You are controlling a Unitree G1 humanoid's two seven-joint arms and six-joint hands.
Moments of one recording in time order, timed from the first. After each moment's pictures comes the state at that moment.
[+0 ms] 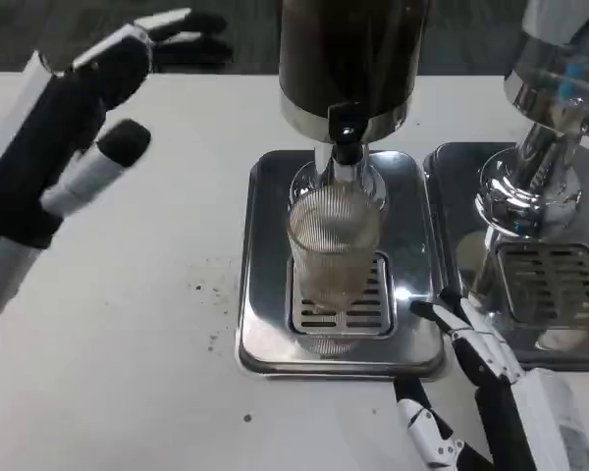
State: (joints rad) left arm -0.41 0.57 -0.10 0.58 -0.43 -0.93 -0.49; right arm 0.50 -0.20 0.26 -0.08 -0.73 -0.40 -0.49
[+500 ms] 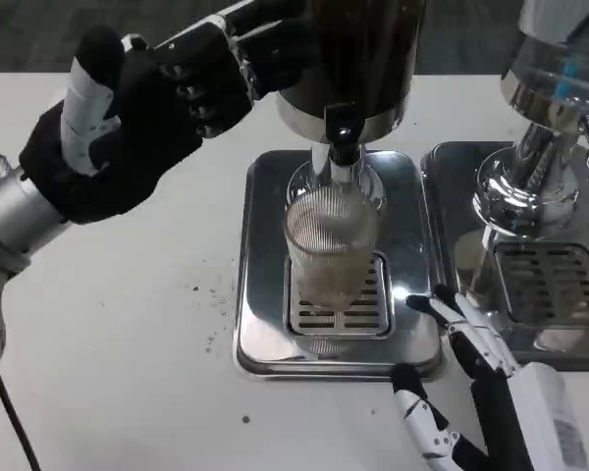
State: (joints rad) left arm -0.54 0.50 0.04 0.49 -0.69 -0.24 -1.09; right arm 0.46 -0.18 0.27 -0.02 -0.72 -0.41 -0.52
